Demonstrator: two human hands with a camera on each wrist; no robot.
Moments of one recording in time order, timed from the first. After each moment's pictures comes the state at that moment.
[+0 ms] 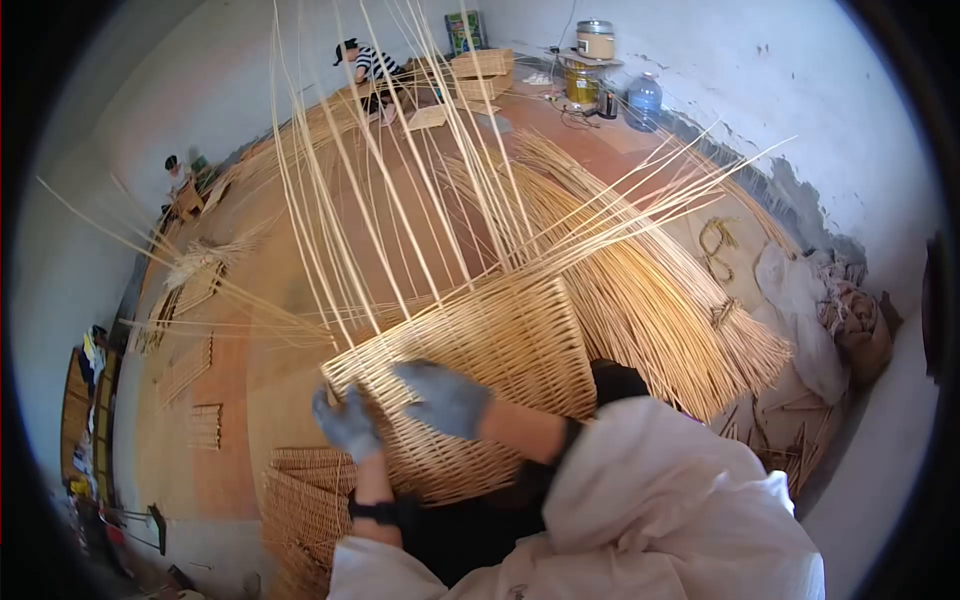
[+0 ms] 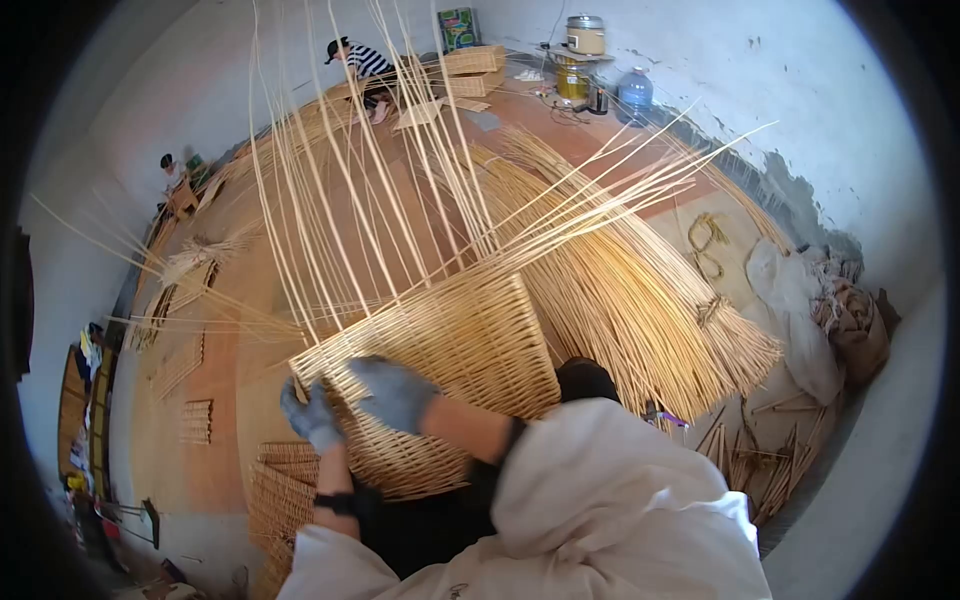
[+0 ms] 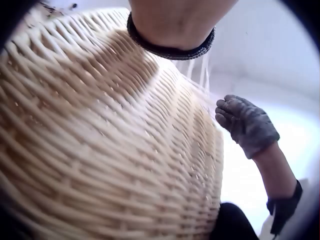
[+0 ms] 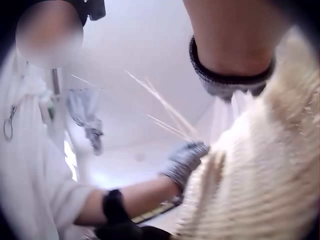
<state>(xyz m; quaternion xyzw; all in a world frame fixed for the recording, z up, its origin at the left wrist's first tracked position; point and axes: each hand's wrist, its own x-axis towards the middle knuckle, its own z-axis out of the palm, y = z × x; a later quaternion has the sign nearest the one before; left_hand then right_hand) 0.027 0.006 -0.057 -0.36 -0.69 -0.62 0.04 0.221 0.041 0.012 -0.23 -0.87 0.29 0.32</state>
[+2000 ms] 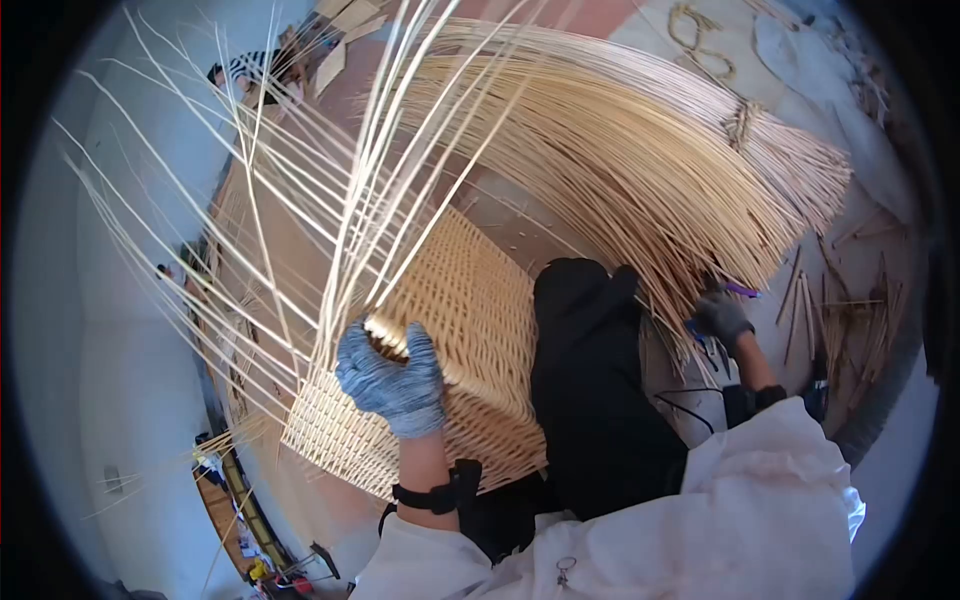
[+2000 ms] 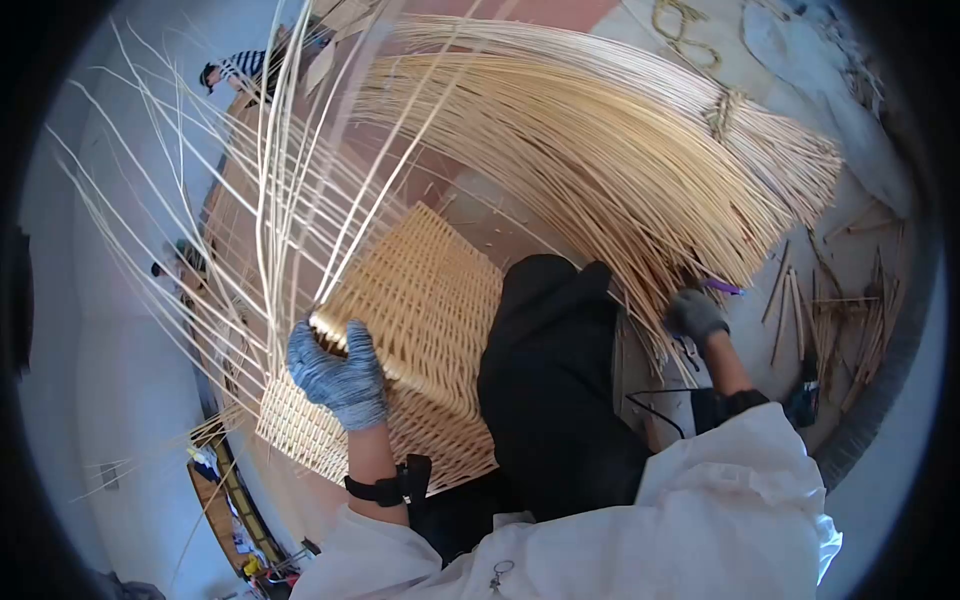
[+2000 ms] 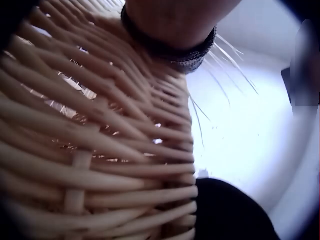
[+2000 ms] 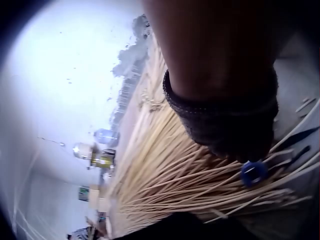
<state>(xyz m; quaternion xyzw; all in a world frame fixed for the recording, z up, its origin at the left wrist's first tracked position) 0.277 0.083 -0.010 -0.67 -0.63 -0.33 0.21 0.648 0.013 -0.329 -0.66 -0.69 0.26 0.17</state>
